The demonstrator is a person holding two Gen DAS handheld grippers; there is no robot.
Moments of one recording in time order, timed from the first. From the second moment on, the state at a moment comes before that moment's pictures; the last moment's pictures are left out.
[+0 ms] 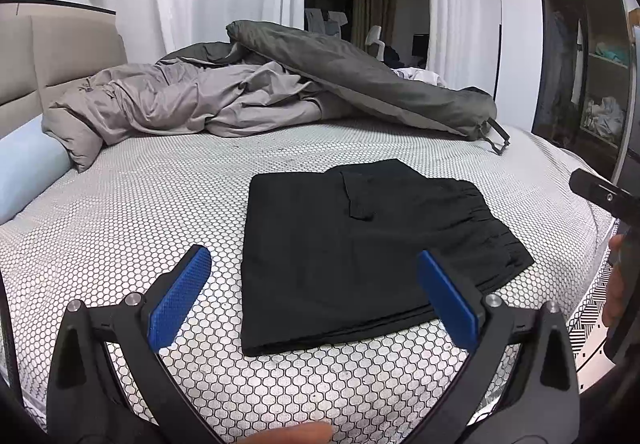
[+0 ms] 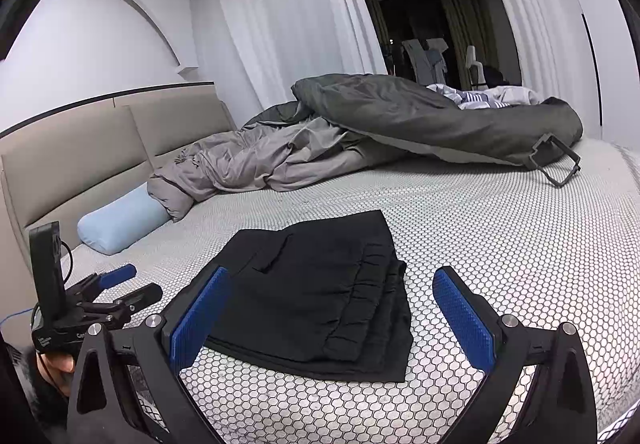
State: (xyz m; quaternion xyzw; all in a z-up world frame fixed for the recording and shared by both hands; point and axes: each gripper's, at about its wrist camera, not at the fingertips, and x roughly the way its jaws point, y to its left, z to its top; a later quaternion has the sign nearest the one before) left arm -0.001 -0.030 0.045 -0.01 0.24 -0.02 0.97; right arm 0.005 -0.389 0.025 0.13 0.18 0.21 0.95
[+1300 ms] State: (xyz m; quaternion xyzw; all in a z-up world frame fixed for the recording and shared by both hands) left arm -0.009 -0.009 0.050 -0.04 0.23 -0.01 0.97; right arm 0.010 -0.372 0.017 0.11 0.19 0.21 0.95
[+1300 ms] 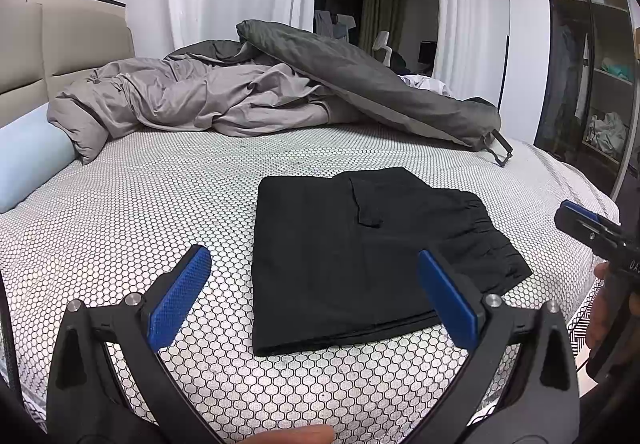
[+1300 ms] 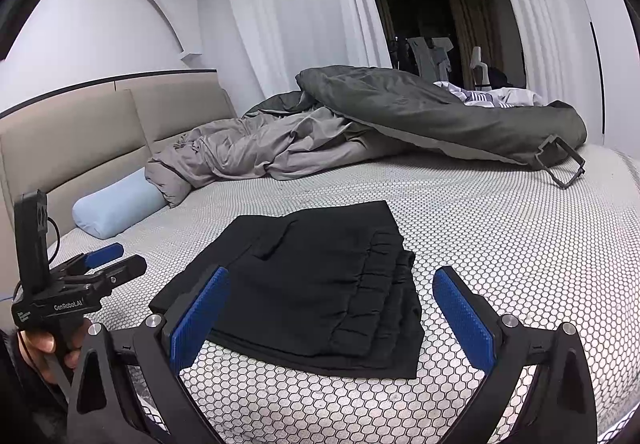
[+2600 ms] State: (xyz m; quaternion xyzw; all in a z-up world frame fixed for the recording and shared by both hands) left arm -0.005 -0.005 0.046 -0.03 0.23 -0.01 0.97; right arm 0.011 -0.377 0.018 0.10 0.19 0.22 0.95
